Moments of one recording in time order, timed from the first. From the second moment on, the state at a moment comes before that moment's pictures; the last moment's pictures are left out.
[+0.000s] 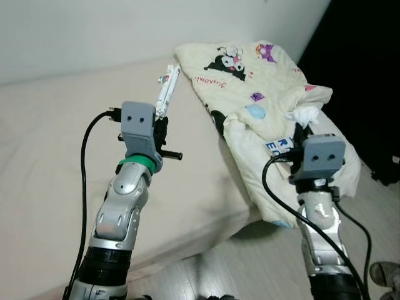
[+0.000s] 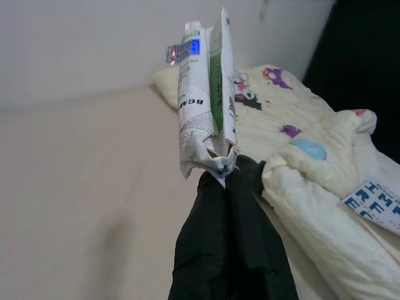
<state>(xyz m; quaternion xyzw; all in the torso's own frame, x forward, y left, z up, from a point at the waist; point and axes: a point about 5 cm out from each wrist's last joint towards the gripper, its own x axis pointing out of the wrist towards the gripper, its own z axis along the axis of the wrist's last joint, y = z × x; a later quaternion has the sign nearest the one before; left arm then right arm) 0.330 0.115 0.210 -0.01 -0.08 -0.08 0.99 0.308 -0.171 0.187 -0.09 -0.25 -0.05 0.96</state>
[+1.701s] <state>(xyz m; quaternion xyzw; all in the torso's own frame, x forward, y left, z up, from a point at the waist) 0.331 0.114 0.207 0.00 -0.09 -0.08 0.99 0.307 -0.166 0.179 -0.05 -0.23 -0.02 0.97</state>
